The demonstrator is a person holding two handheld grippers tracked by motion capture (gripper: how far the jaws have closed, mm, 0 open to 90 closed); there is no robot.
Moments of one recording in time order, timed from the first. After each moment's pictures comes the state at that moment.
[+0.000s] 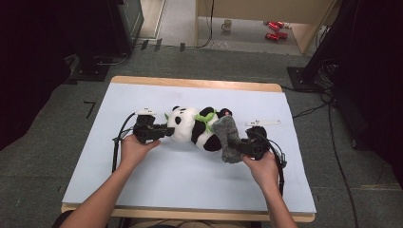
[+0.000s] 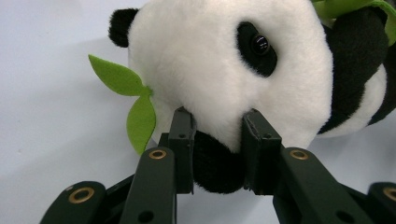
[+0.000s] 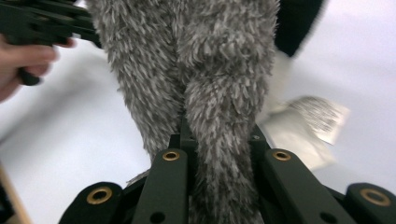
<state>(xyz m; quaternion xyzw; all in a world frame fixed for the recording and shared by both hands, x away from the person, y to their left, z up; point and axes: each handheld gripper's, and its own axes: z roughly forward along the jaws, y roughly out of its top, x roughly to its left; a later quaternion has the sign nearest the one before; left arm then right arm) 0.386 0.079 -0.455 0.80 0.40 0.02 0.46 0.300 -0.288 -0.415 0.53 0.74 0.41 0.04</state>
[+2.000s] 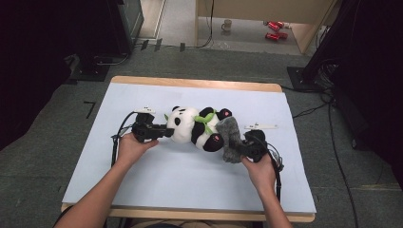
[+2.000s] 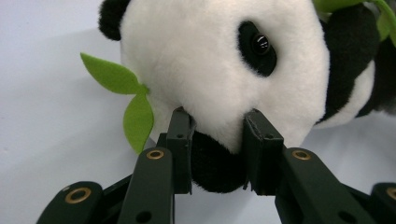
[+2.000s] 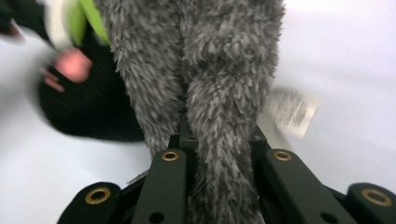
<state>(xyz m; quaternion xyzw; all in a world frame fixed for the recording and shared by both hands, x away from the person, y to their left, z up) 0.389 0.082 -0.451 0.81 0.38 -0.02 0.45 0.297 -0.287 -0.424 0.54 0.73 0.40 0.10</state>
